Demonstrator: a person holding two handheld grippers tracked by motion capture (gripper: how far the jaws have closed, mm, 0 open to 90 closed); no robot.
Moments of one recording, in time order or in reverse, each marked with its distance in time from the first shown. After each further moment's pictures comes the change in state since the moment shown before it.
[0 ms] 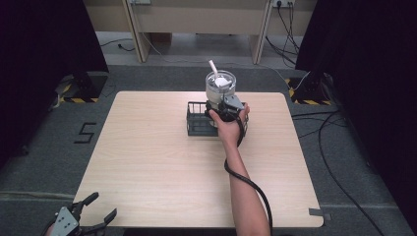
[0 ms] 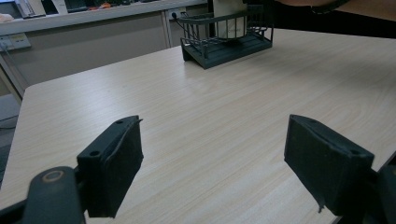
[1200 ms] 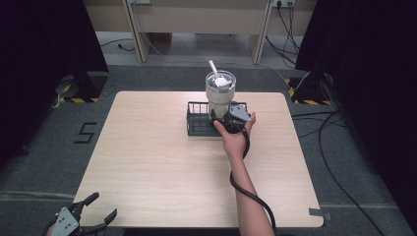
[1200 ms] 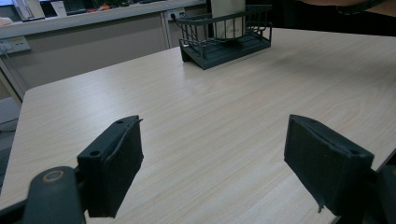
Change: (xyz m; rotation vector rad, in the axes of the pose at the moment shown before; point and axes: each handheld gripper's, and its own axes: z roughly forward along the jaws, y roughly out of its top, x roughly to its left) left arm -0.002 0.001 0.000 -0.004 -0.002 0.012; right arm -0.003 -0.013 -0.044 -0.003 -0.027 -0.011
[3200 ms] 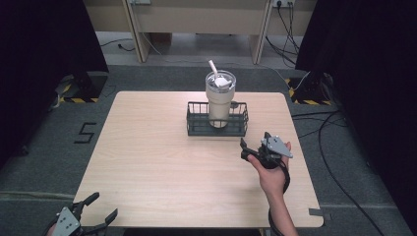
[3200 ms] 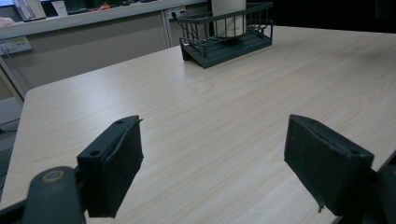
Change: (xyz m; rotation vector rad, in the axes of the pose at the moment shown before) left arm -0.001 0.001 0.001 0.007 0.005 0.006; right arm -0.061 -0.031 -0.132 0.029 0.023 -0.023
